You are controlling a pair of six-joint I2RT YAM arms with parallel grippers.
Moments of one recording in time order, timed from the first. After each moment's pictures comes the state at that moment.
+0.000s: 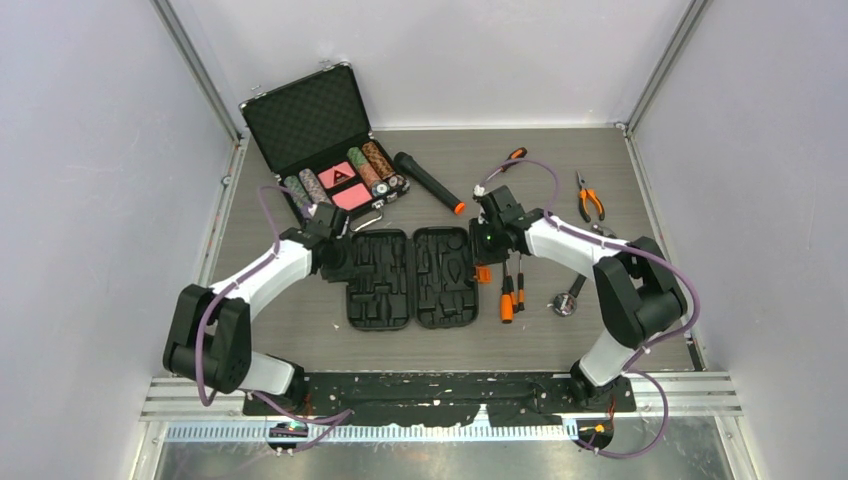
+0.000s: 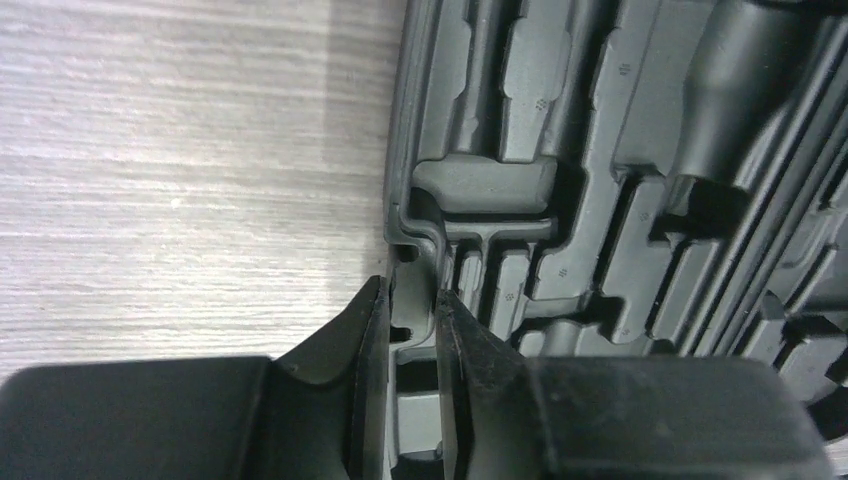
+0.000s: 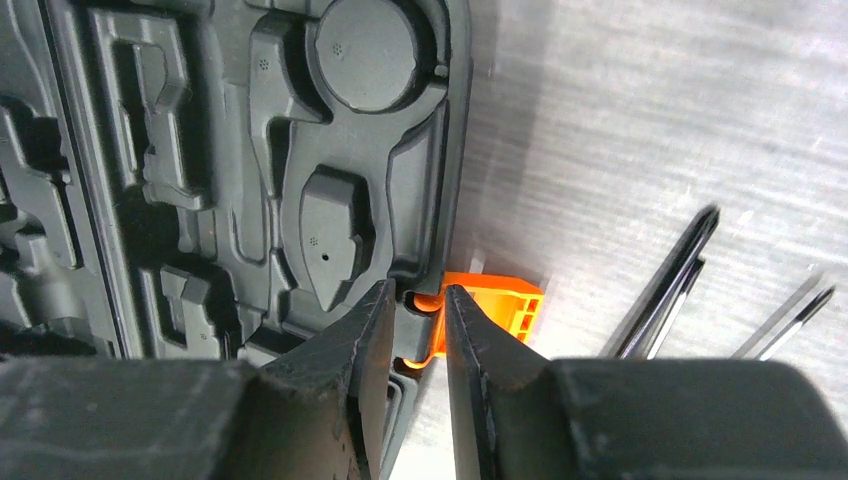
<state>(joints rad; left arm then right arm) -0.36 1.40 0.81 -0.55 -0.01 -0.52 0.52 1.64 0.99 -0.39 -0.12 0.40</state>
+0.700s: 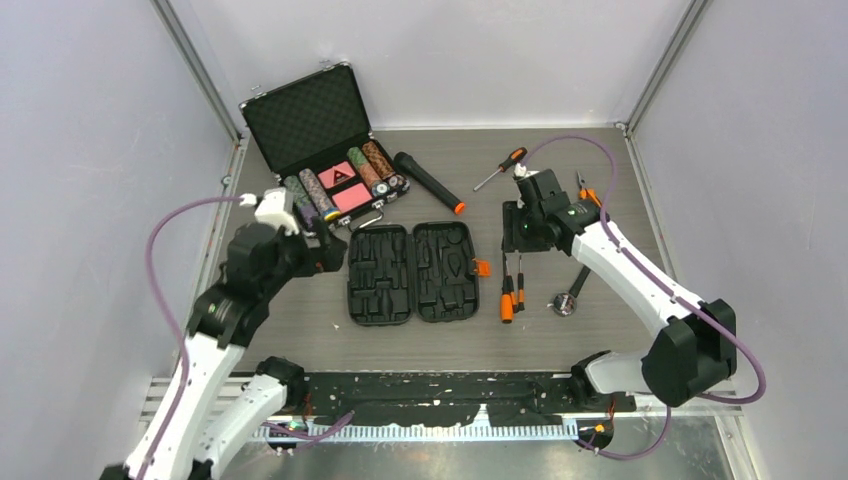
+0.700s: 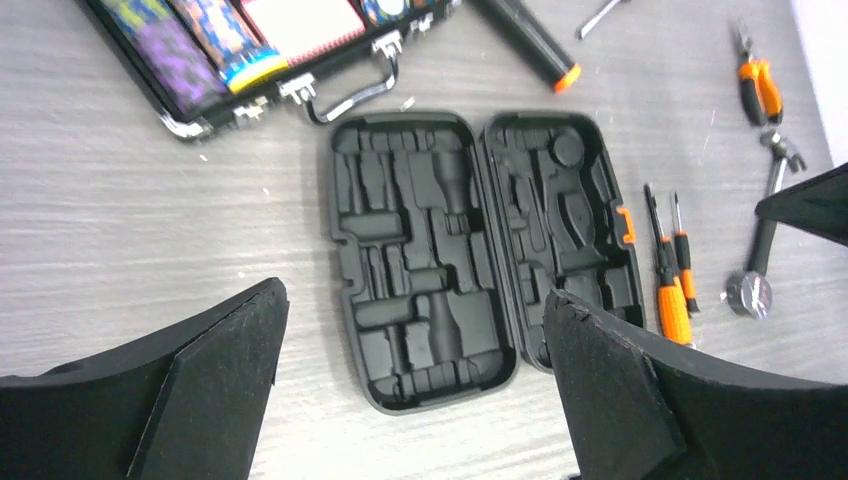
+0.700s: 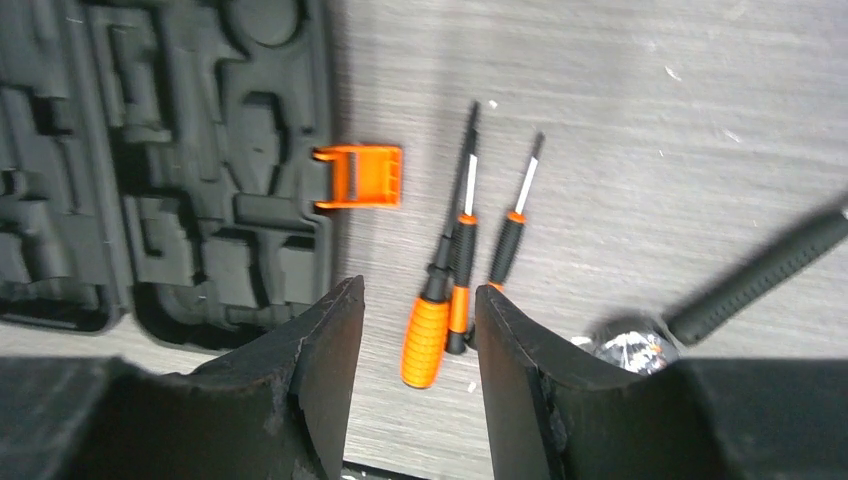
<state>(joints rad) -0.35 0.76 0.93 -0.67 -0.03 -0.41 0.44 1.33 1.13 -0.75 0.05 0.34</state>
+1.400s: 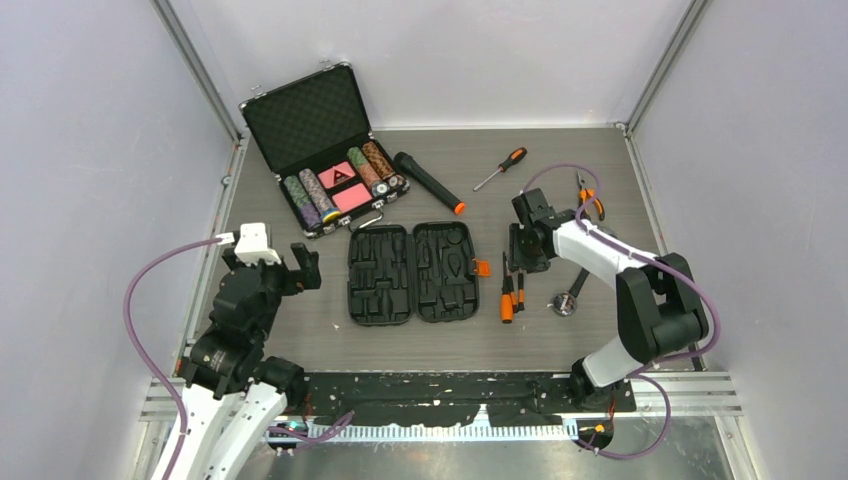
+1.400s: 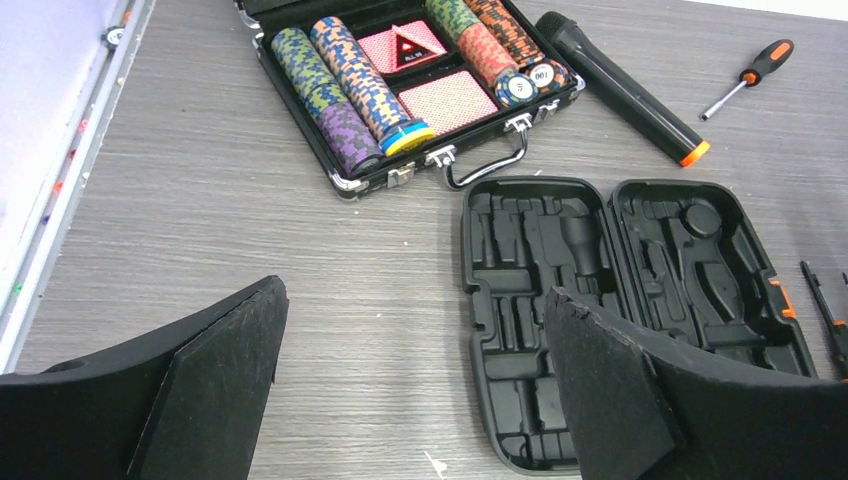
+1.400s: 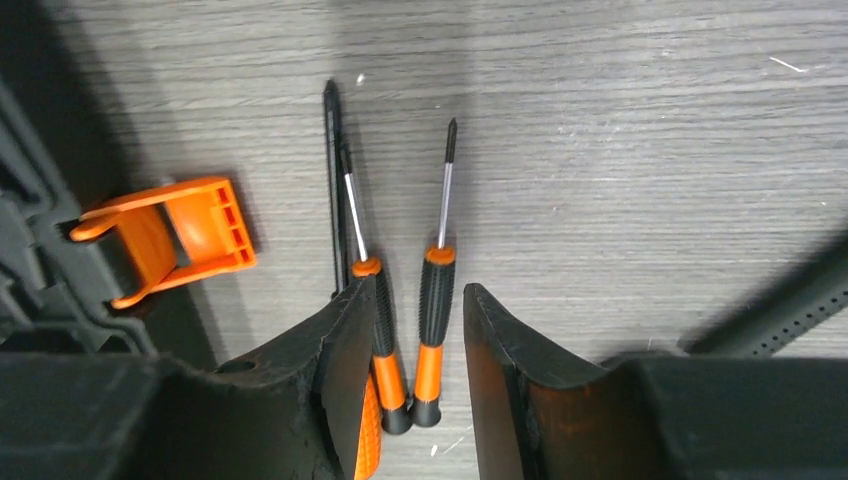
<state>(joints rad) -0.35 0.38 0.68 -0.56 -0.30 -0.23 0.35 1.52 0.94 -0.61 0.10 0.39</state>
